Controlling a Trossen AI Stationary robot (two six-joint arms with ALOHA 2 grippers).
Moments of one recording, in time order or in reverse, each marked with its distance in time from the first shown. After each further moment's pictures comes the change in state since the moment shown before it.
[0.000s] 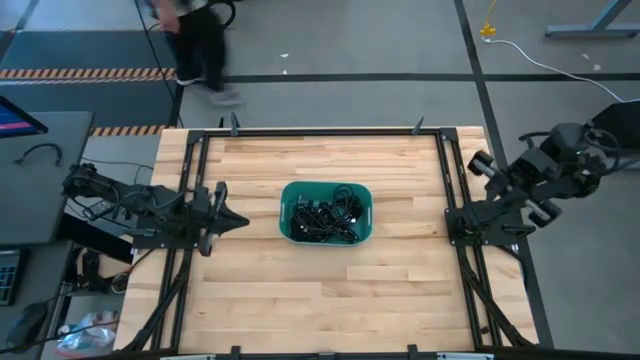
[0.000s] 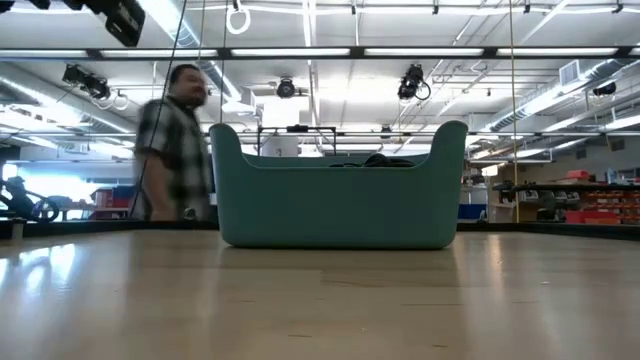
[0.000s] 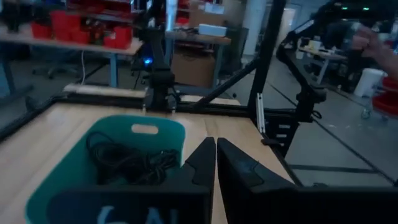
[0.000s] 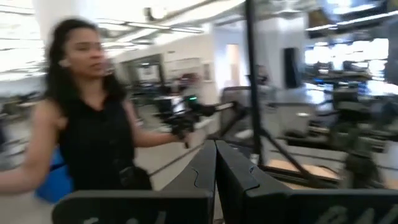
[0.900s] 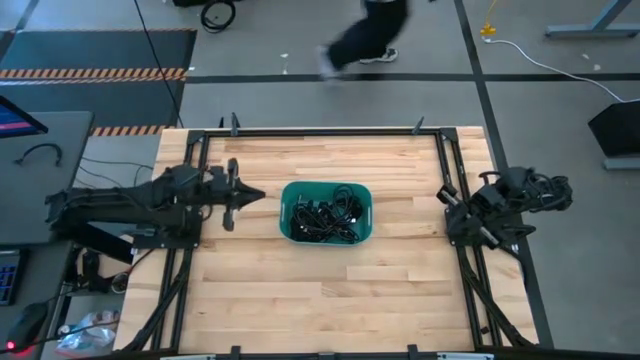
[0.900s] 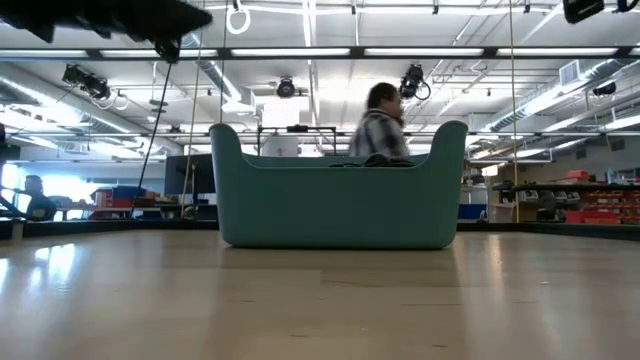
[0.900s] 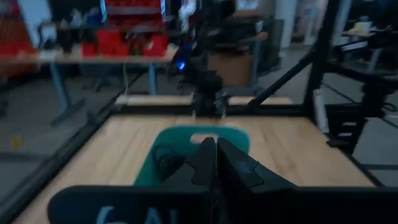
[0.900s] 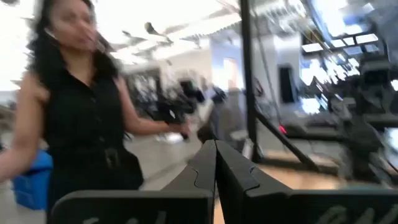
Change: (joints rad) left arm 0.460 0.150 0.000 0.152 0.336 0.187; right arm 0.001 -0.440 -0.722 0.373 0.032 0.003
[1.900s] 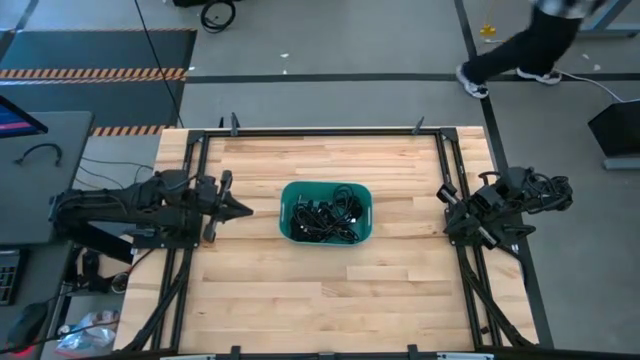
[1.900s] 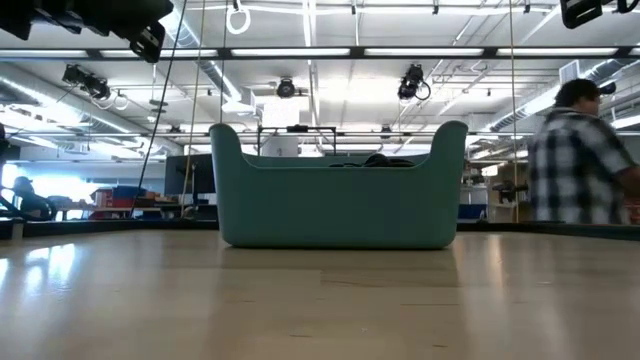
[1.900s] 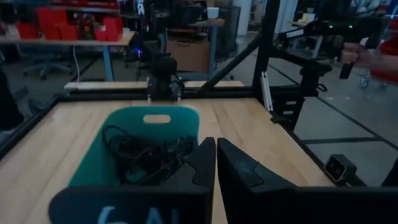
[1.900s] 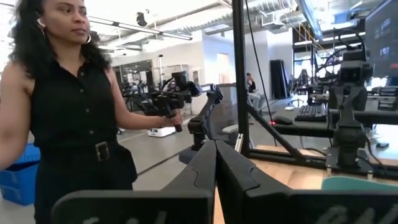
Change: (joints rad) left arm -0.056 -0.149 0.000 -0.214 0.123 -0.045; right arm 0.000 0.000 0.008 -0.044 0.026 -0.028
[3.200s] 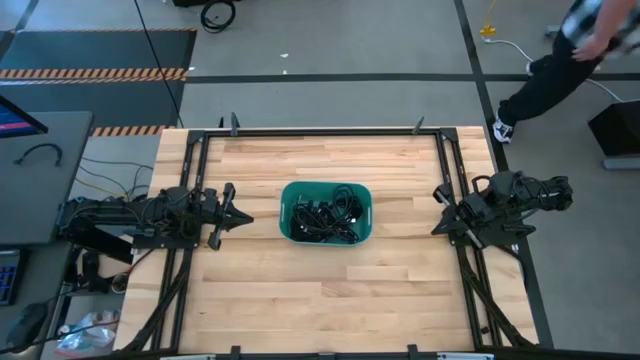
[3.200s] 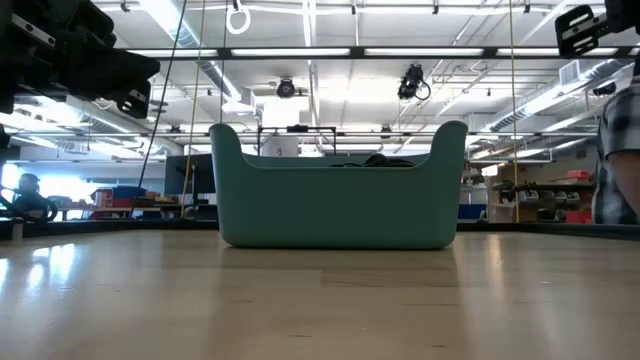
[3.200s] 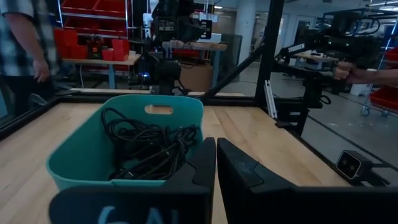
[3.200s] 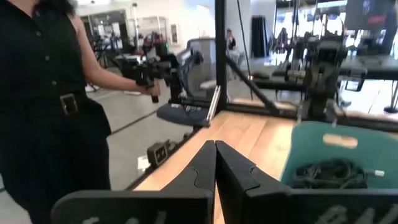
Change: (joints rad) left arm -0.015 -0.217 -0.411 0.326 -0.035 -0.046; right arm 0.000 0.000 -0.001 -0.216 0.080 -0.106
